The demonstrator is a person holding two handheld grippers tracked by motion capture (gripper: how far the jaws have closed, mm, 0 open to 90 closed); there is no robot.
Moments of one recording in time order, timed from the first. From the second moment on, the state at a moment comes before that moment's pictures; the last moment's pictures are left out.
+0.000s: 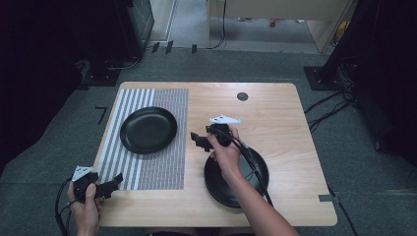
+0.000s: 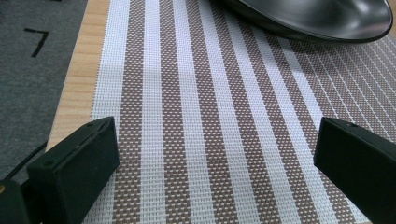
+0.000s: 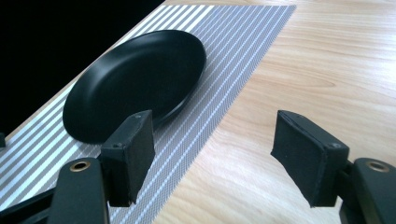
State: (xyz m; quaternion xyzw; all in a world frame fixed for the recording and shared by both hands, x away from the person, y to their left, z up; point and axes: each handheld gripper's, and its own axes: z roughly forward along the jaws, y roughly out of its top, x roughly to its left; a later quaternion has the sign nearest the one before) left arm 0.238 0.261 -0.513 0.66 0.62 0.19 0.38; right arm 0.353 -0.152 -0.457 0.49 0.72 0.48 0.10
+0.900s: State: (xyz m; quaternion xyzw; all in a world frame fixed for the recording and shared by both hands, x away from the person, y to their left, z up) left arm 0.238 0.252 -0.518 0.67 0.61 0.21 0.36; right arm 0.311 -0.247 -0.456 0.55 0.69 0.46 0.12
